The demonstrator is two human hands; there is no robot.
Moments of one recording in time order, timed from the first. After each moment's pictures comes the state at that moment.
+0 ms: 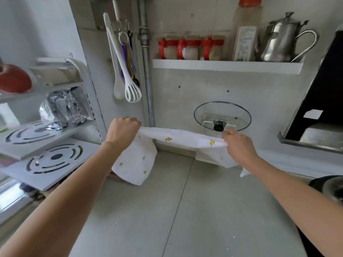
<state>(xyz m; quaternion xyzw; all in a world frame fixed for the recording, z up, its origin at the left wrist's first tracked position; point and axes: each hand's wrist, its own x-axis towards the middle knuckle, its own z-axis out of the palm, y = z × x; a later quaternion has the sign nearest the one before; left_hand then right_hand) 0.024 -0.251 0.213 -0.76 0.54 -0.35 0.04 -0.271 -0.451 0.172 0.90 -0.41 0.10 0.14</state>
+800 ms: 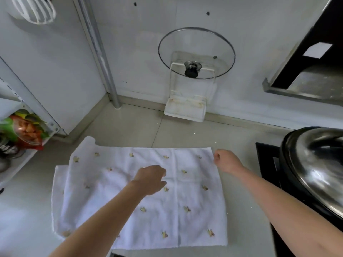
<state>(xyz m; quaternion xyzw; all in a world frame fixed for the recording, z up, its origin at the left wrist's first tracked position) -0.153 -0.316 -0.021 -0.75 0.61 0.25 0.07 -0.366 -0.506 -0.050 0.82 -0.54 -0.07 -0.20</state>
